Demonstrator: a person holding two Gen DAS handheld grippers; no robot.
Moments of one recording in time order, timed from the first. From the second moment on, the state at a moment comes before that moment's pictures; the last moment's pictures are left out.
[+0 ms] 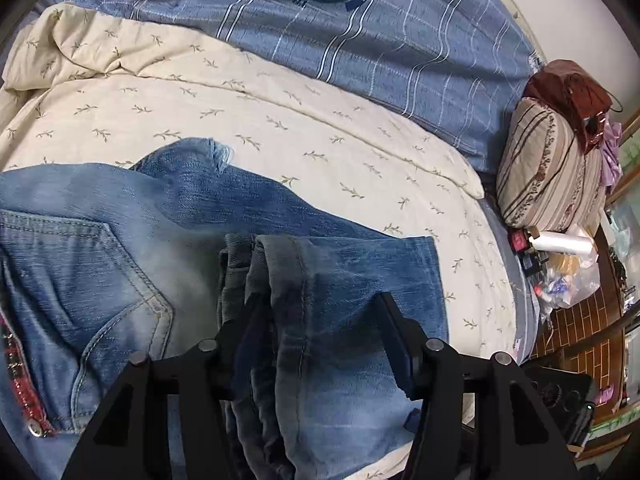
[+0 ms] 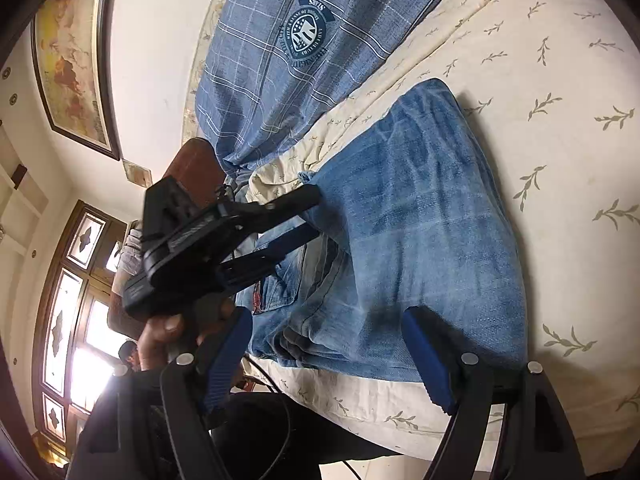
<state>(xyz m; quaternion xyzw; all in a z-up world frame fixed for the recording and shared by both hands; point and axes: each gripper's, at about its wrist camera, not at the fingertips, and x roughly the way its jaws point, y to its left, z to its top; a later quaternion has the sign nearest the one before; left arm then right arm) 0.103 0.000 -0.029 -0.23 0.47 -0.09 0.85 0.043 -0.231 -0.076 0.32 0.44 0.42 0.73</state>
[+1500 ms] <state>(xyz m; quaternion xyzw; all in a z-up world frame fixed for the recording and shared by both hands) 0.111 -0.018 -0.041 -0.11 0.48 -0.03 0.87 0.144 -0.257 -0.048 0.41 0.47 0.42 0.66</state>
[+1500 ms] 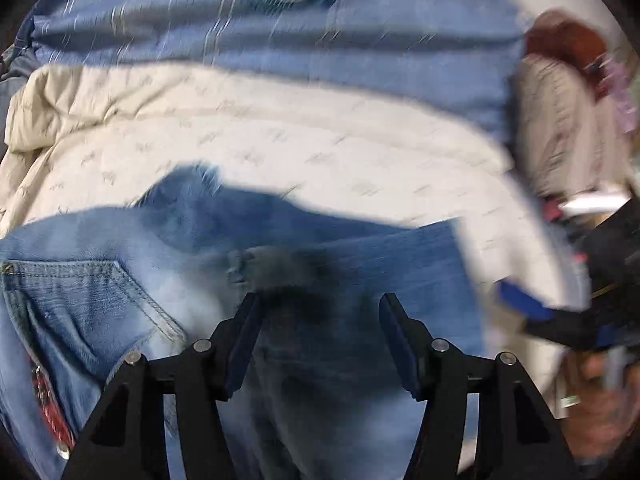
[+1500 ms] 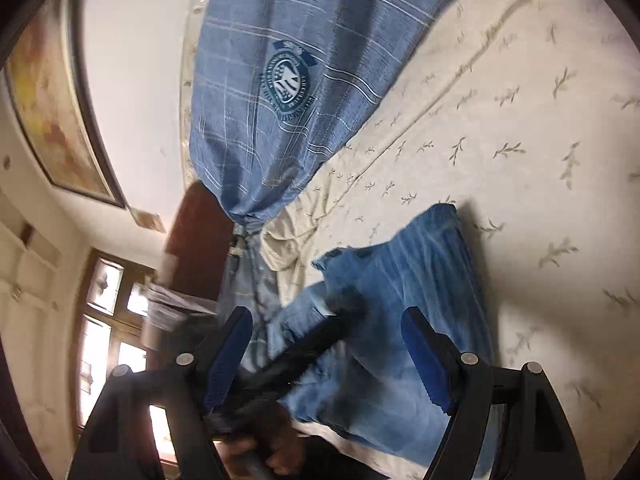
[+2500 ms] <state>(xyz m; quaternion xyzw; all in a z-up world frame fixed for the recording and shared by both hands) 0.041 -0.029 -0.059 -0.03 0.44 -0.04 0.90 0.166 -0.203 -0.035 0.09 0.51 0.29 0.80</state>
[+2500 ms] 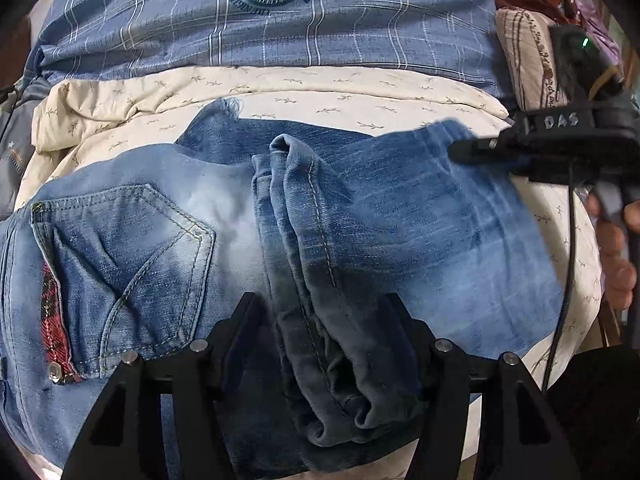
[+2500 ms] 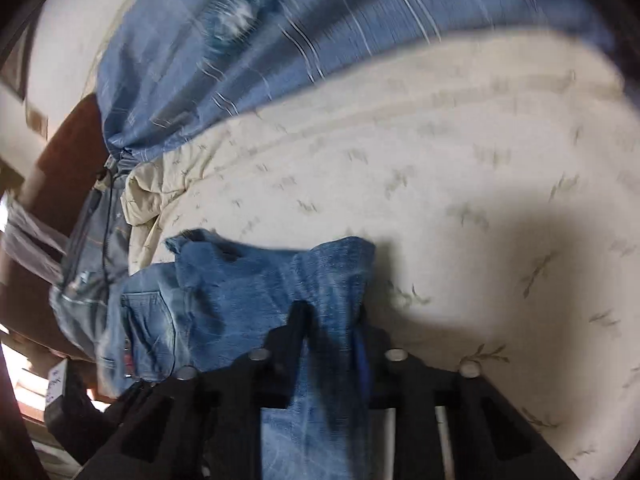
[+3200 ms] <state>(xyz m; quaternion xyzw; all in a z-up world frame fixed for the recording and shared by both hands) 0.038 -0.029 -0.059 -0.04 0.43 -0.05 0.90 0.081 -0.251 -0.063 0.12 0.58 0.31 0.75</state>
